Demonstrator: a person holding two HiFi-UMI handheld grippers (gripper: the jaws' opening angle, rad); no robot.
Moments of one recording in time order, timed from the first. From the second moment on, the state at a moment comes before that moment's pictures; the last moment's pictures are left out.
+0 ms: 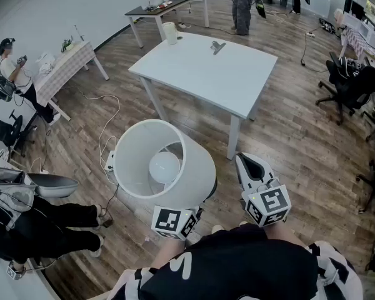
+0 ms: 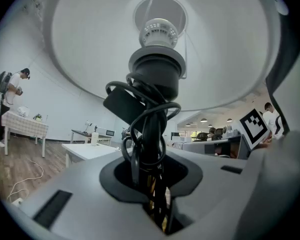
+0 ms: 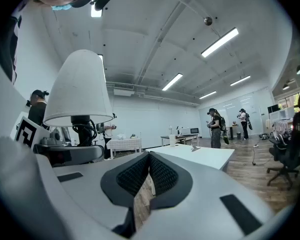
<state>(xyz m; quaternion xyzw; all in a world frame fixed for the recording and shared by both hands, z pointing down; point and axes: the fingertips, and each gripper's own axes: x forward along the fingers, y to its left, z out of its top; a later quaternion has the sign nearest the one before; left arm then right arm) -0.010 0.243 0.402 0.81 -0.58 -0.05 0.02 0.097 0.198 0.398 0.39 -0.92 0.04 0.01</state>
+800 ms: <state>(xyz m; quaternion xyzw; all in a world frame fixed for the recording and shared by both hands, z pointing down) -0.010 0.243 0.409 0.82 -0.58 -0.03 0.03 0.090 0.200 0.403 0.39 -0.92 0.04 0.01</state>
